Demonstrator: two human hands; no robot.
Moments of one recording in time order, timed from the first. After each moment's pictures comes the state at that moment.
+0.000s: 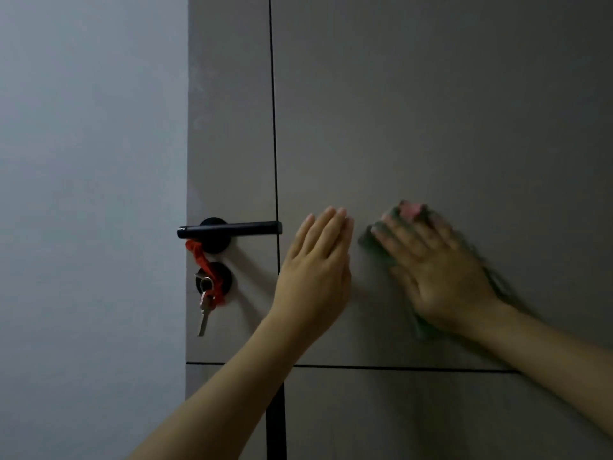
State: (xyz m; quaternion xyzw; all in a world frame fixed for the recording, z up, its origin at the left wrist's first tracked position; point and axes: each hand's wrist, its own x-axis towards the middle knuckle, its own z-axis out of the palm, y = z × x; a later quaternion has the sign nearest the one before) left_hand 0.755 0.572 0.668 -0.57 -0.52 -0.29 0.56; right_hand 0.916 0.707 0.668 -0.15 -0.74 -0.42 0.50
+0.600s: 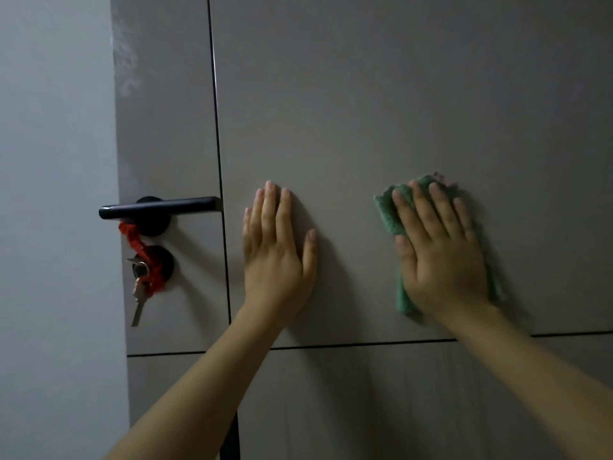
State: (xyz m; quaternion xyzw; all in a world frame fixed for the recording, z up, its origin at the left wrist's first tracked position) left_hand 0.759 0.623 0.656 -0.50 -0.53 -0.46 0.51; right_hand 0.949 0.723 0.644 -0.28 -0.65 -0.35 0.62
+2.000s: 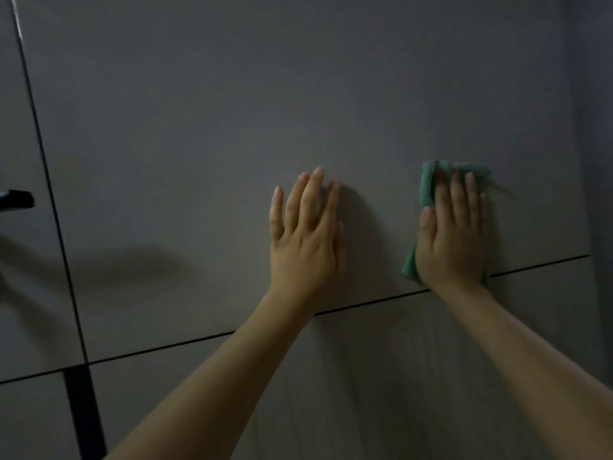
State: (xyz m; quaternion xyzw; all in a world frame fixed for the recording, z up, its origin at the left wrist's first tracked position) left_hand 0.920 0.701 0.635 -0.58 -0.41 -0.42 0.57; right_hand 1.095 0.795 0.603 -0.41 -0.55 -0.25 0.68
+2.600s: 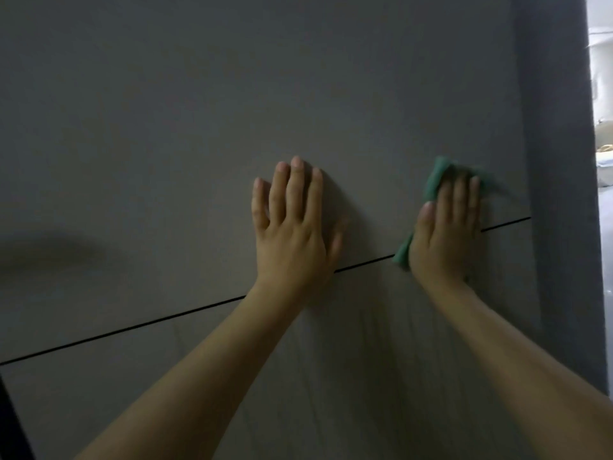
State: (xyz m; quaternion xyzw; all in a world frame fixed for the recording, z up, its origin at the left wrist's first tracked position) left_hand 0.968 0.726 0.603 -0.57 -0.44 -0.38 0.58; right_hand 1.142 0.813 0.552 -0.45 -0.51 -0.21 0.70
